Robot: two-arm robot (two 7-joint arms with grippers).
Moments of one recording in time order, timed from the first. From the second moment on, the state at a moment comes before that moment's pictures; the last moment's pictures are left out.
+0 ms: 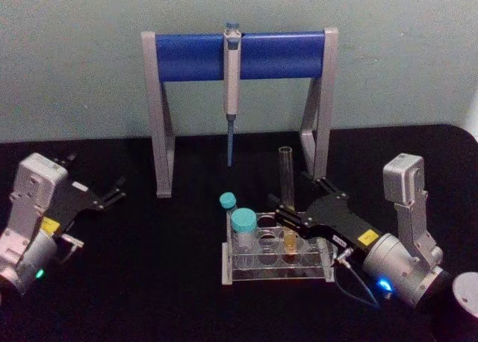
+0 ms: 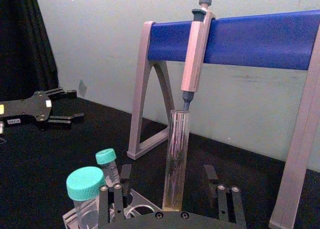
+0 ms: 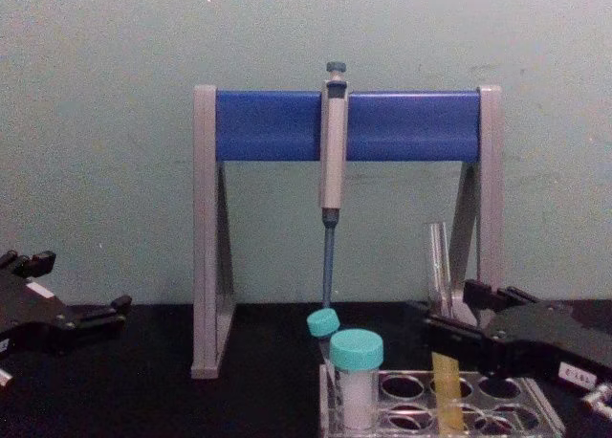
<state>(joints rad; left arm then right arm) -0.20 0.60 0.45 -1.41 -0.25 -0.12 0.03 0.16 0.34 -0.35 -1.41 0.39 -0.11 0.44</state>
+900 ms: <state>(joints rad) -0.20 0.60 0.45 -1.41 -0.25 -0.12 0.03 0.03 0.41 -0.25 -1.54 0.41 -0.13 0.39</state>
